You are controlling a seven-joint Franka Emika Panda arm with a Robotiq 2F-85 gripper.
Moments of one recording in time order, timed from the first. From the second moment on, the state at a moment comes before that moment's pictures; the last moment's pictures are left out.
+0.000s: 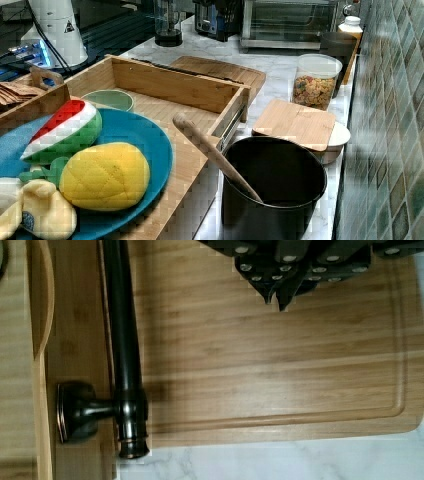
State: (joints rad) arm 0.16 0.08 0.08 -2.22 -0.25 0.66 -0.30
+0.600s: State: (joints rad) arm 0.16 0.16 0.05 -2.24 -0.25 0.76 -0.27
